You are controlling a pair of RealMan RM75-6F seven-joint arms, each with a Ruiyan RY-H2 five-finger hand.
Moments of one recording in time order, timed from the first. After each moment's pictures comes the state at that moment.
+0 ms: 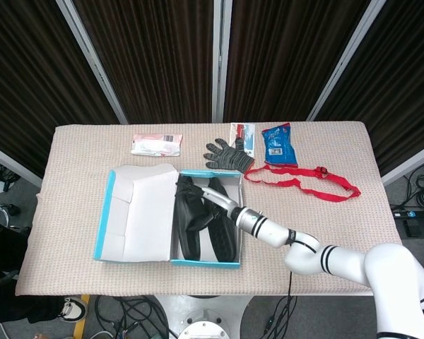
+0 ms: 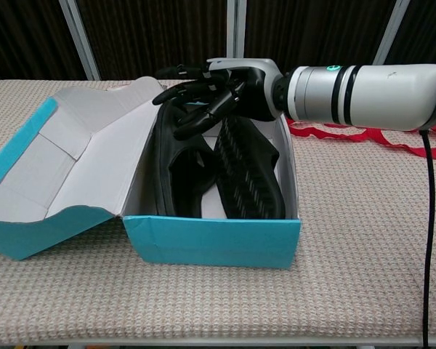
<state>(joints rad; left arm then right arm) 0.04 -1.27 0.03 -1.01 1.58 1.61 -0.74 1.10 -1.61 0.13 -1.22 -1.54 0.70 1.30</state>
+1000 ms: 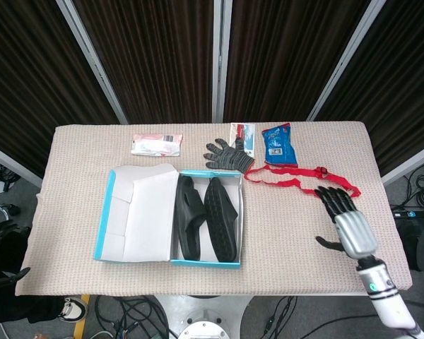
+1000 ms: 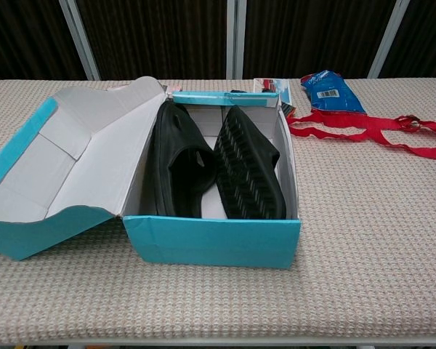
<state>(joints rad) 0.02 -1.20 0.03 -1.21 1.63 1.66 -0.54 0.33 -1.23 -0.10 -1.56 -1.49 1.50 0.06</state>
